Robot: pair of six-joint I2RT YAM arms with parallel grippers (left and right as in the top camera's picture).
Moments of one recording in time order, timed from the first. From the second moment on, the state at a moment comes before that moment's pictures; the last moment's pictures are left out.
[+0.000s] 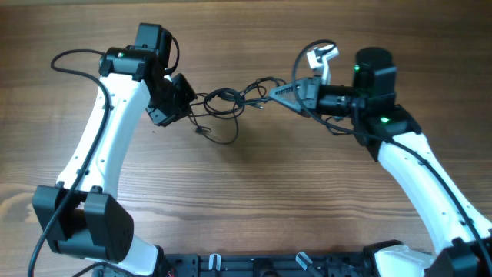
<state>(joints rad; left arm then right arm) -0.15 1.71 1.54 -1.23 0.17 -0.71 0.21 1.40 0.99 -0.06 -1.02 0.89</state>
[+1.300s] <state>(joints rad) -0.10 1.71 1.54 -1.18 1.14 -0.19 0.49 1.56 0.99 -0.25 -0.77 0.40</state>
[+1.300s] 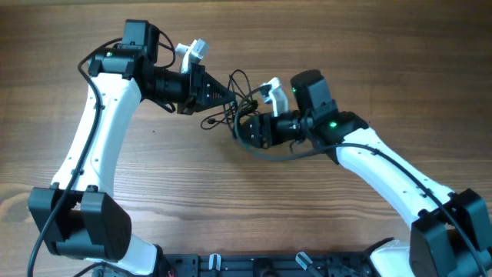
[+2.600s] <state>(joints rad) 0.02 1.72 1.54 -1.29 0.95 -0.18 0.37 1.20 0.99 -0.54 -0.28 0.76</state>
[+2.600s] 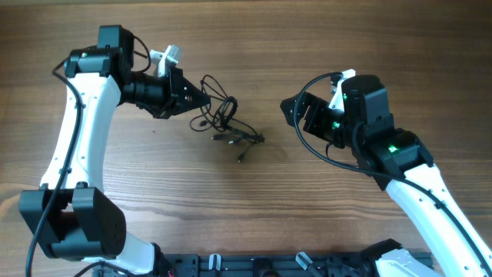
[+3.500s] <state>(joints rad) -0.17 1.65 1.54 -1.18 0.60 -0.45 0.37 1.20 0.99 -0.55 -0.28 0.76</state>
